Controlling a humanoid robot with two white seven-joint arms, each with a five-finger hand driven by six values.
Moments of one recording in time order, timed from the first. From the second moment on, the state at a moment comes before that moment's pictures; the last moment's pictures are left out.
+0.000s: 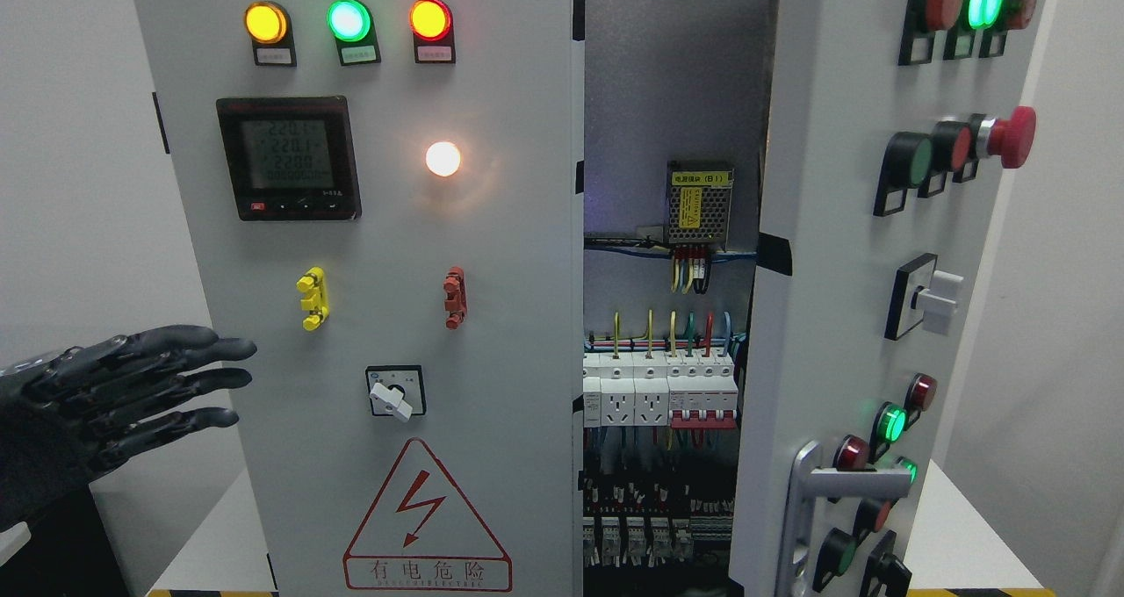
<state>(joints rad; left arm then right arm) -0.57 1.29 -0.25 -1.79 1.47 -0.01 -0.81 0.10 0.11 0.15 -0.05 -0.19 -0.06 0.08</state>
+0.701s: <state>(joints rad) -1.16 1.12 -0.83 -1.69 1.49 0.13 -0.80 0.10 0.11 0.15 -0.05 -0.19 -0.06 0.08</state>
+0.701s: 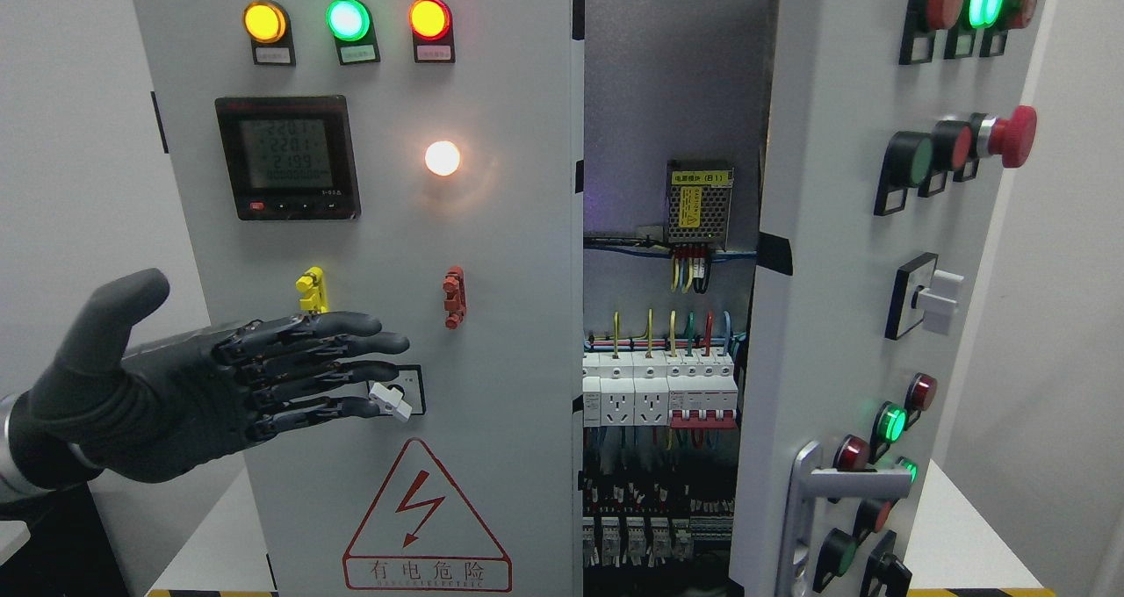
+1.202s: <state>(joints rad) -1.40 0.99 -1.10 -1.64 1.59 0.13 -0.68 0.10 0.11 0.15 -0.05 -0.19 -0.06 0.08</state>
